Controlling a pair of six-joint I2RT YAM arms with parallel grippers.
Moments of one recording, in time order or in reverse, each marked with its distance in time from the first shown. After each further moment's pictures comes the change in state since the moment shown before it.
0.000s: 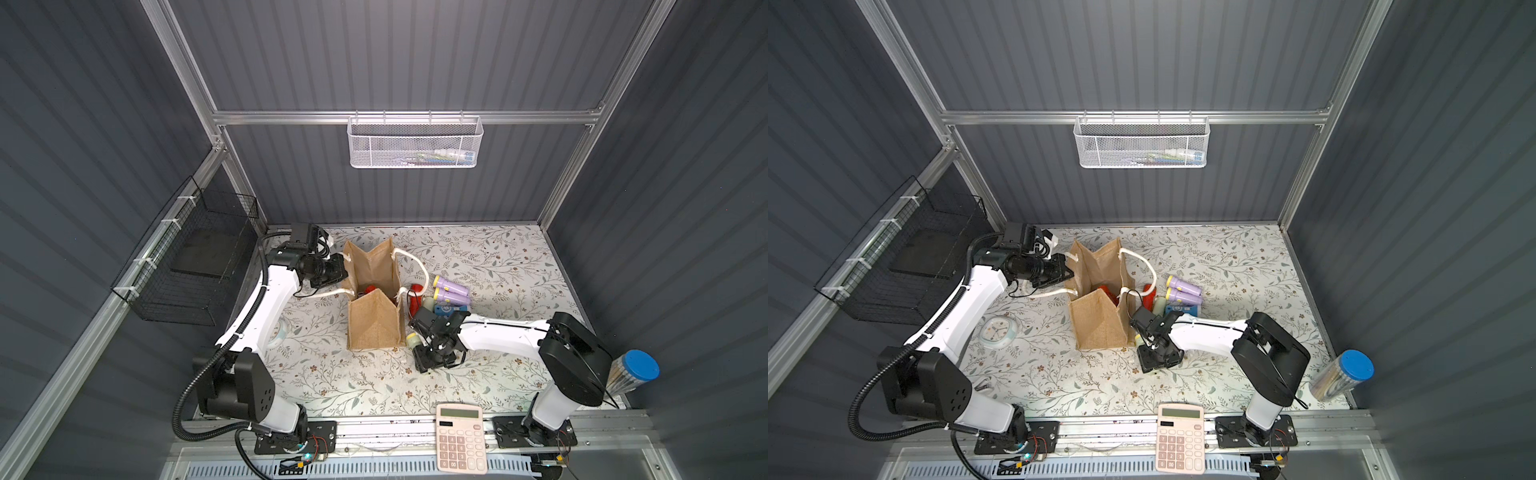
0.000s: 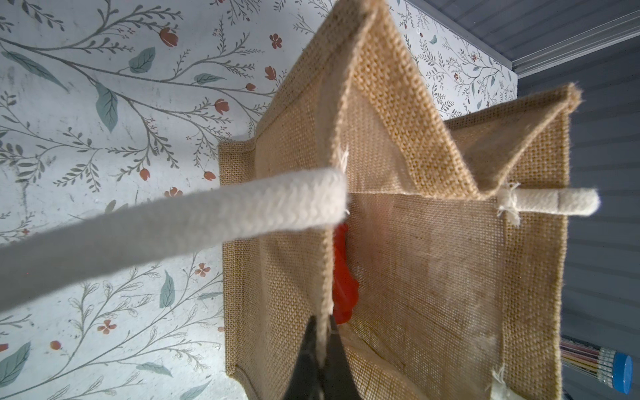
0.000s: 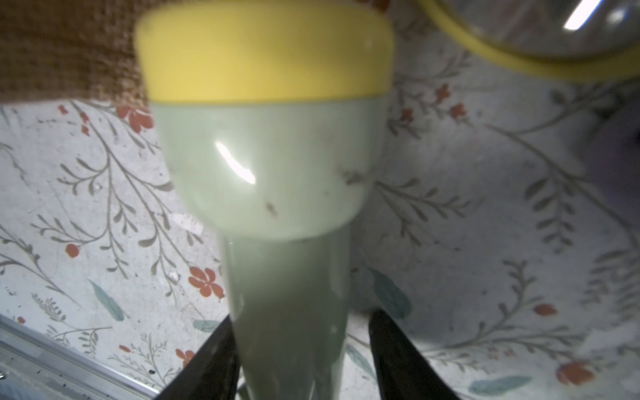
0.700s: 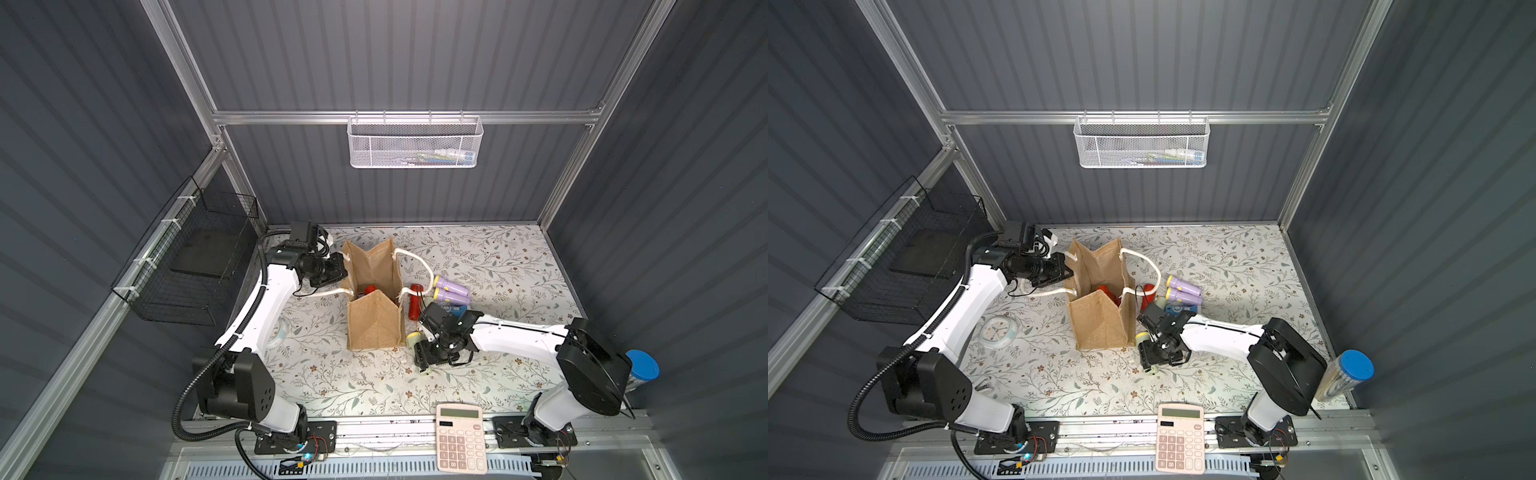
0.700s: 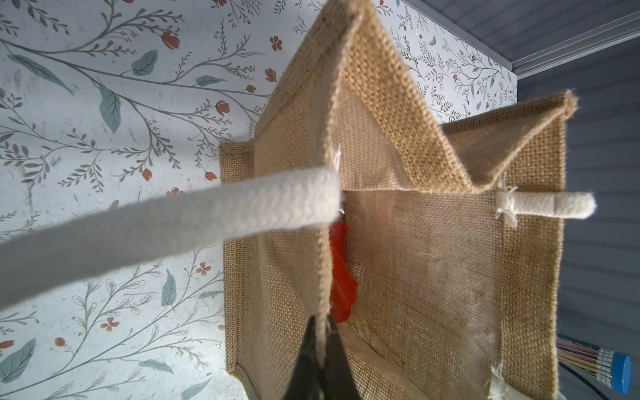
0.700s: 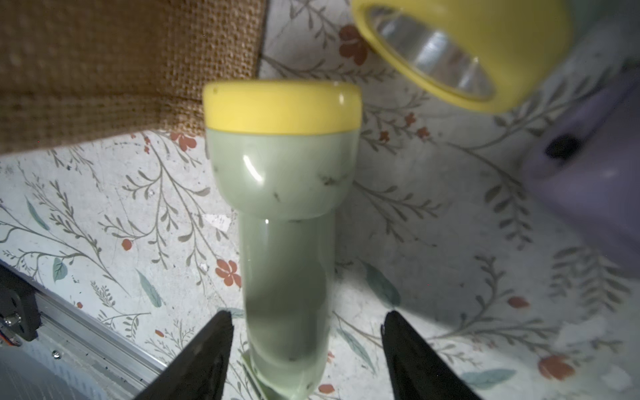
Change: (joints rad) left arm 0.000 0.002 0.019 -0.016 -0.005 0.000; right arm -0.040 -0.089 -0.058 0.074 -0.053 -0.002
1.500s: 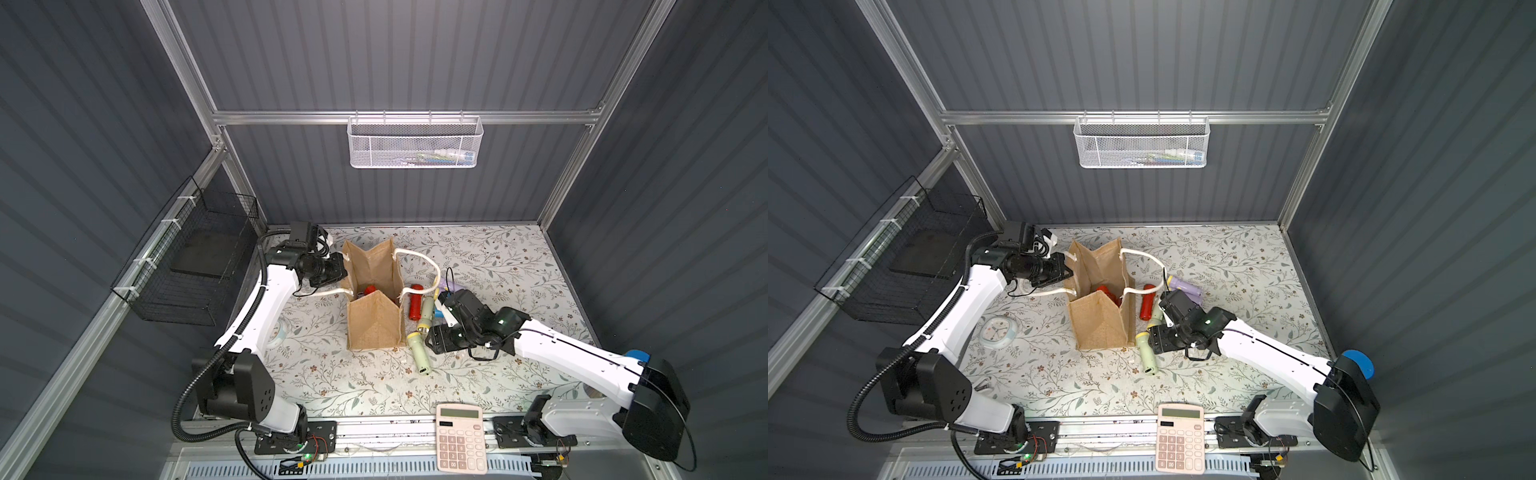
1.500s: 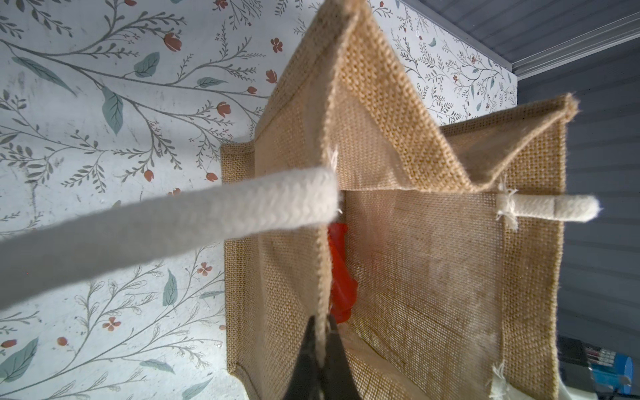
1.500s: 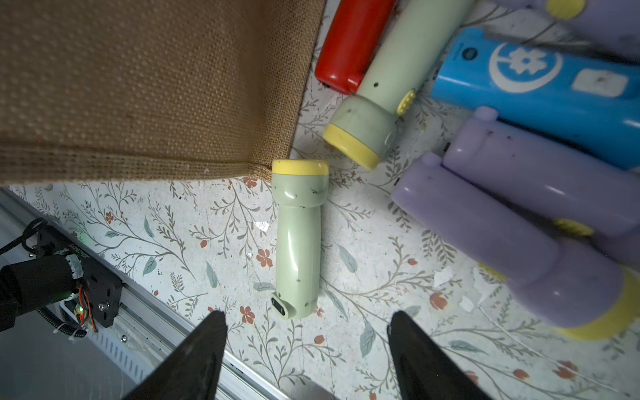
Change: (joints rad) left arm 0.000 -0.002 0.000 0.000 -0.003 0.000; right arm -0.092 -0.324 -0.042 -0.043 0.037 -0.032
